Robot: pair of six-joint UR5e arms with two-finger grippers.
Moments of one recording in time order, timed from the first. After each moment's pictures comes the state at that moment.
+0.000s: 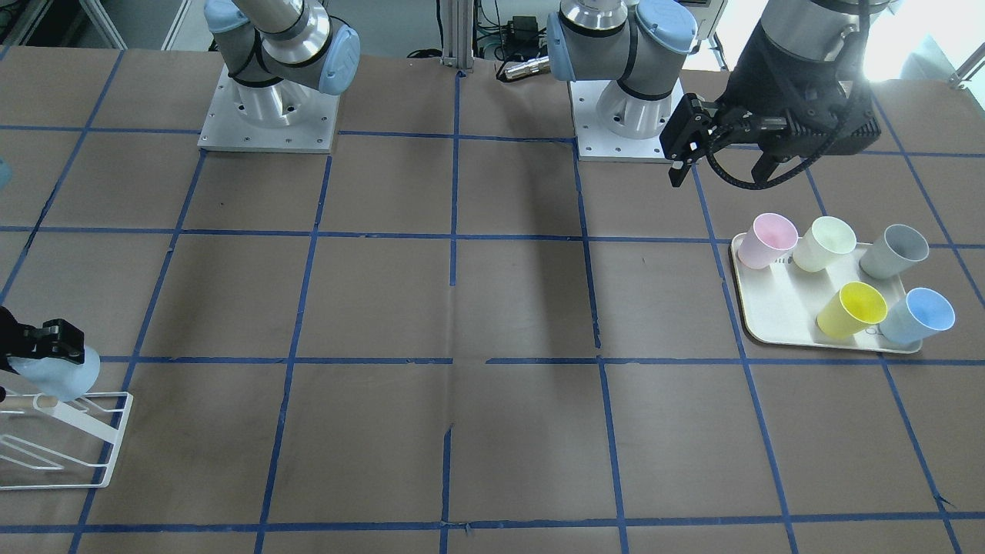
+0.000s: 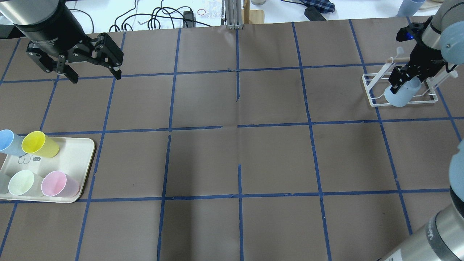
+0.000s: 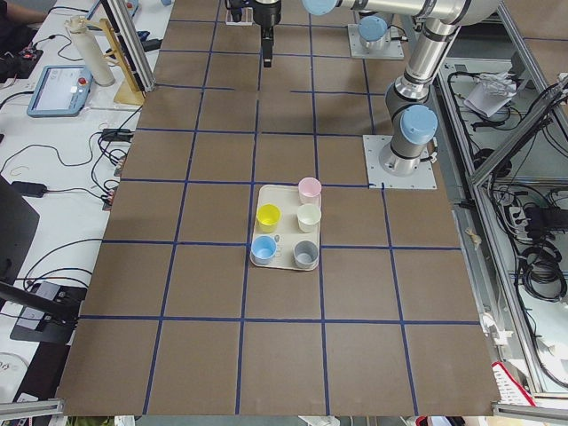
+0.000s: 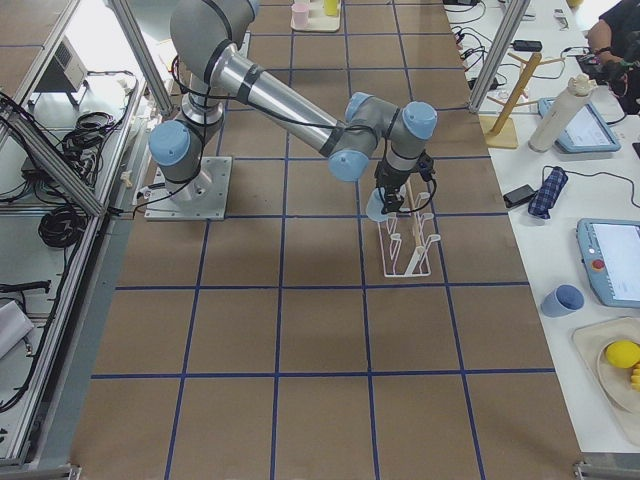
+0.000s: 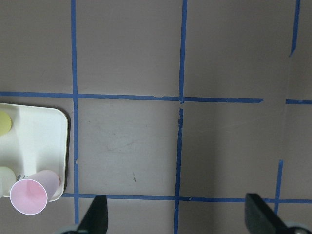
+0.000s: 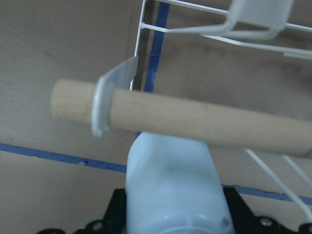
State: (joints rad) left arm -1.49 -1.56 -1.47 -1.68 1.57 0.02; right arm 1.16 -1.14 1.54 -1.88 -1.65 -0.62
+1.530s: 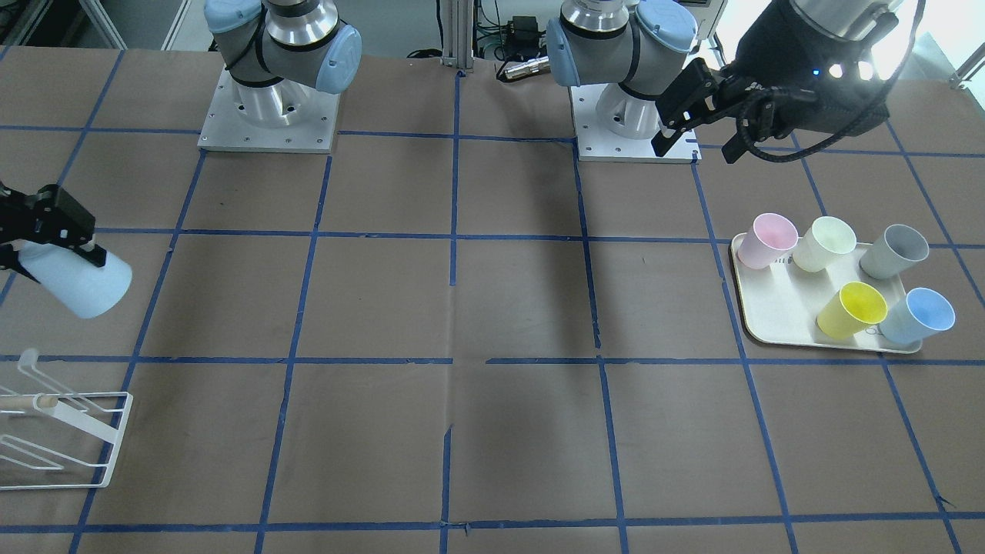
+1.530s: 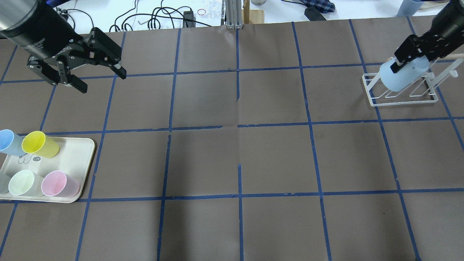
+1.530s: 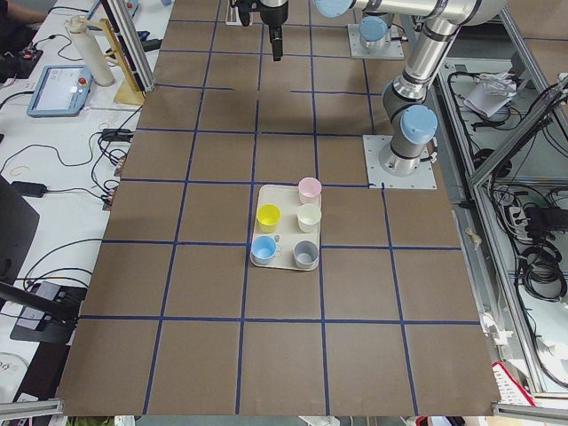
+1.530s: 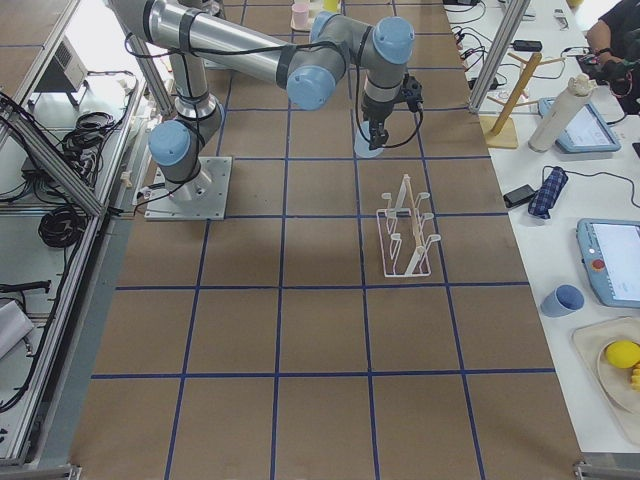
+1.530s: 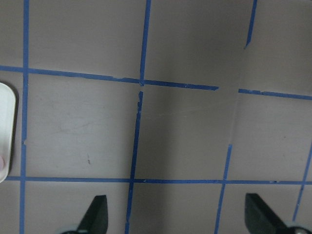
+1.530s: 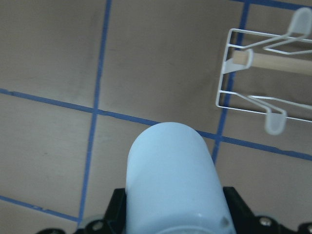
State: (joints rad) left arm -1.38 -1.51 -1.48 -1.80 1.30 0.03; right arm 1.17 -1.44 1.51 -1.52 -1.32 -0.61
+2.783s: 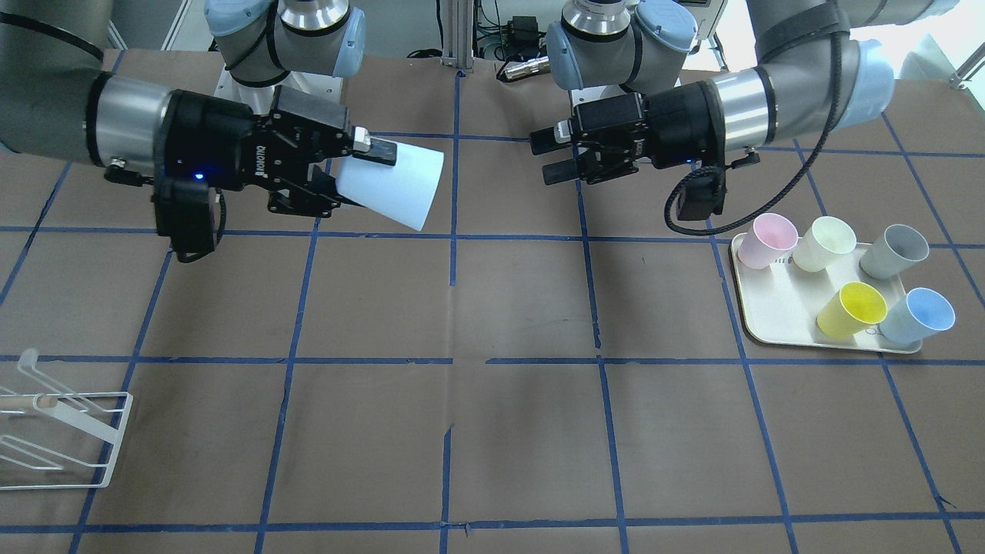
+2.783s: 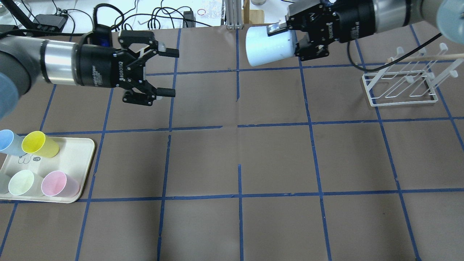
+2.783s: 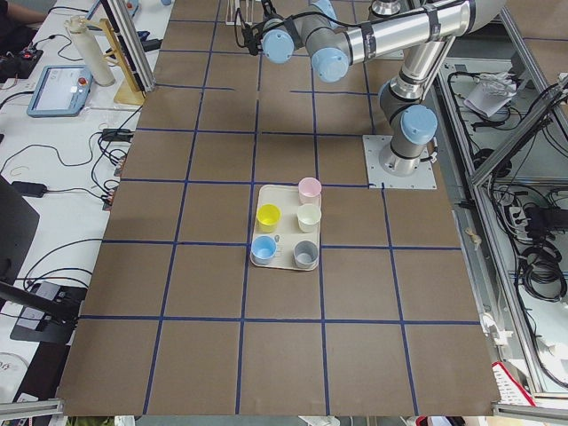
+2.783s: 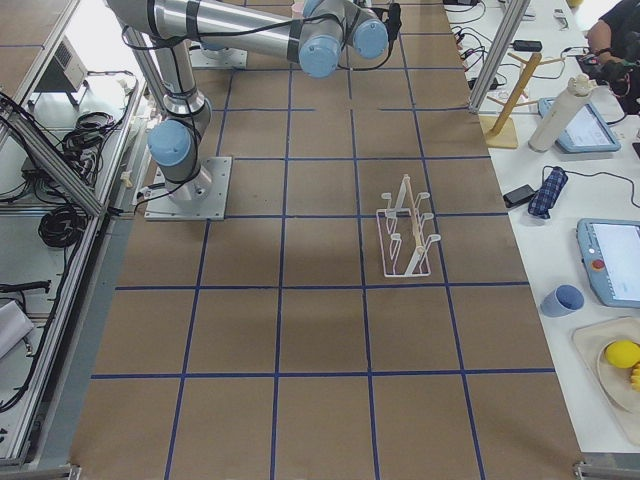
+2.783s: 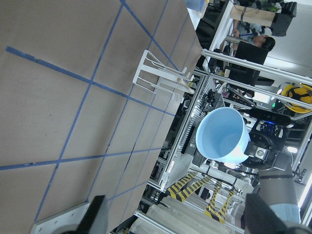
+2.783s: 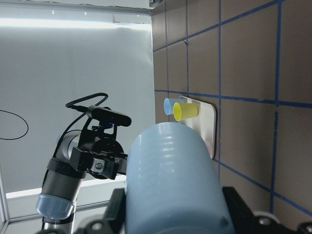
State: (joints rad) left arm -1.38 -1.52 -1.87 -1.76 0.33 0.12; right arm 1.45 -1.47 1.60 -1.22 -0.33 -0.48
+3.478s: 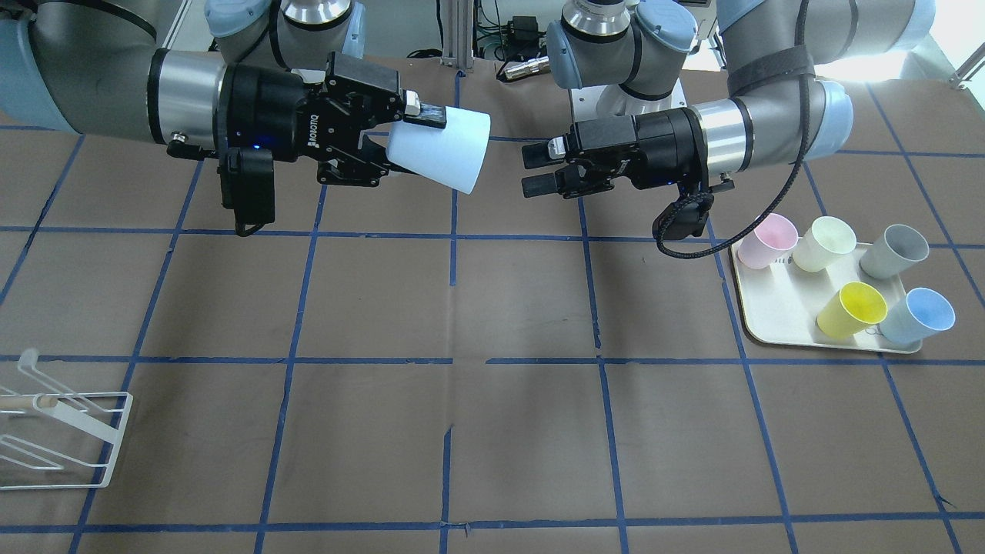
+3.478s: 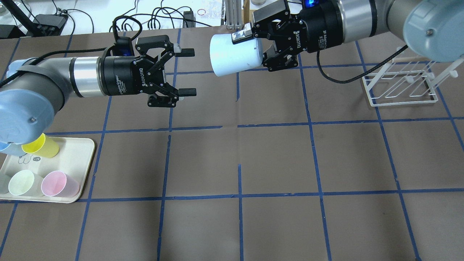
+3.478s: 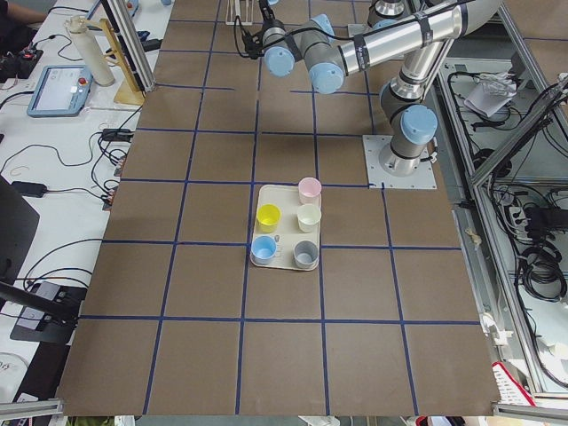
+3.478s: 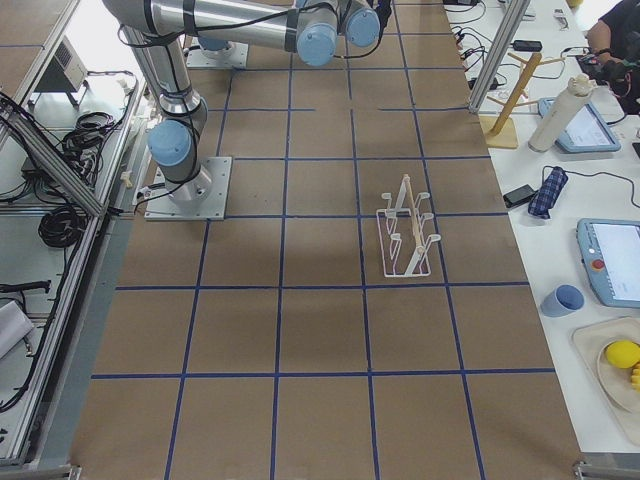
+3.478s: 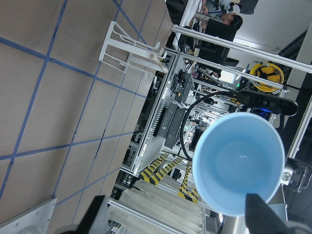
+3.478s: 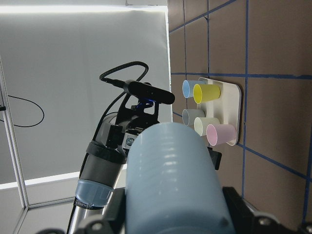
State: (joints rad) left arm -1.37 -1.54 -1.95 -1.70 0.16 0.13; right arm 1.52 -1.50 1.62 -1.22 -0.30 -0.44
